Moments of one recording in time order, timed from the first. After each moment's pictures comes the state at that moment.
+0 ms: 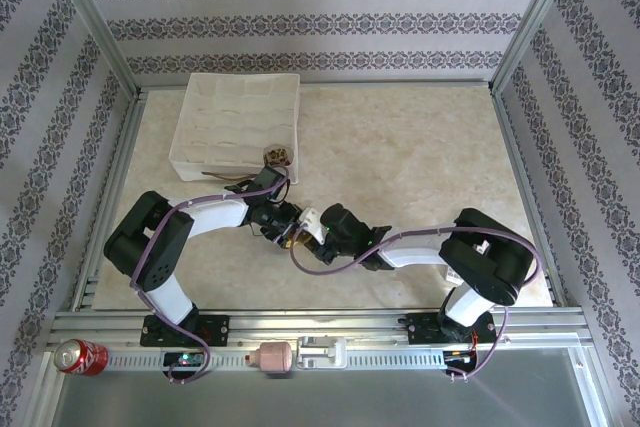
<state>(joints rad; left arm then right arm) -0.55 1.68 0.84 -0.29 0.48 -1.44 0.93 1.61 0.61 0.24 -0.10 -0.03</state>
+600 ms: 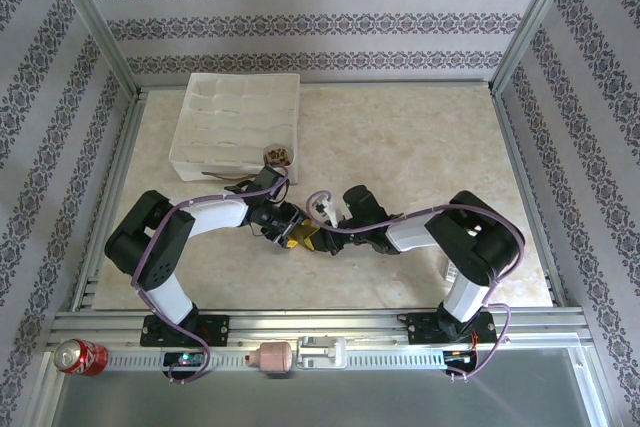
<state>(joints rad) -0.55 1.69 0.83 -0.27 0.50 -1.44 0.69 1.73 0.58 0.43 -0.67 0.25</state>
